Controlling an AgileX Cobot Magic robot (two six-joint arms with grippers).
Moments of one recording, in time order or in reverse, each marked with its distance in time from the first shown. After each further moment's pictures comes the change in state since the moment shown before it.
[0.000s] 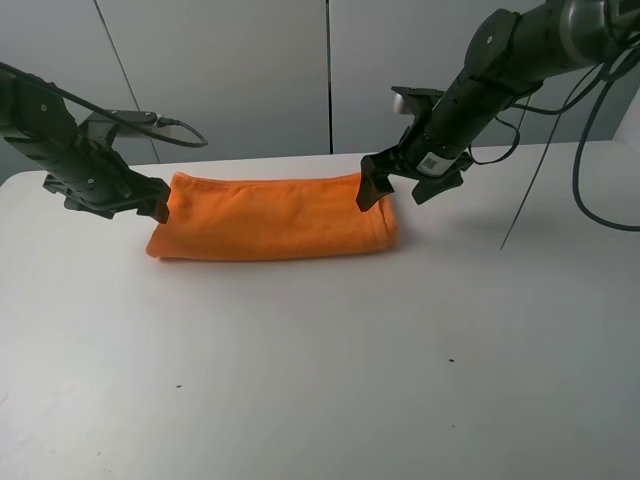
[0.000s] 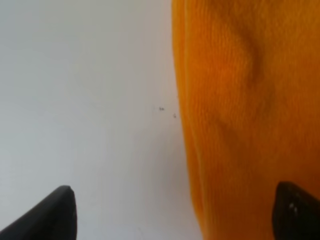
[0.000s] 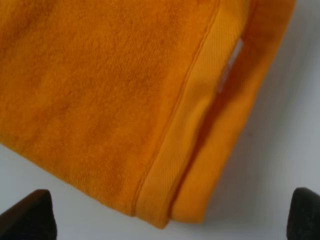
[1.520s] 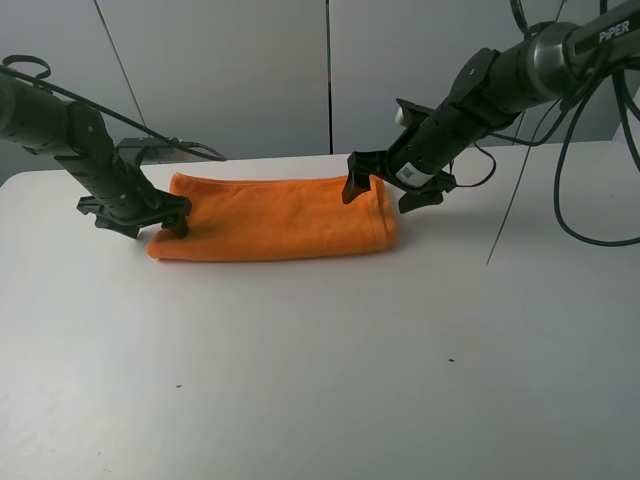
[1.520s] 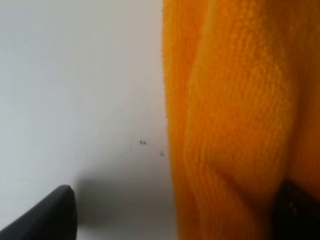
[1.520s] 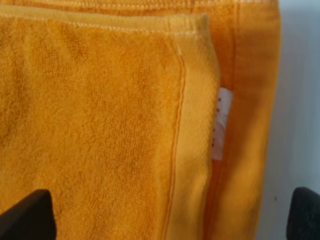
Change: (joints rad) left arm 0.000 0.206 -0.147 -0.061 0.047 0.002; right arm -0.002 0.106 -0.018 0.165 -0.163 0.078
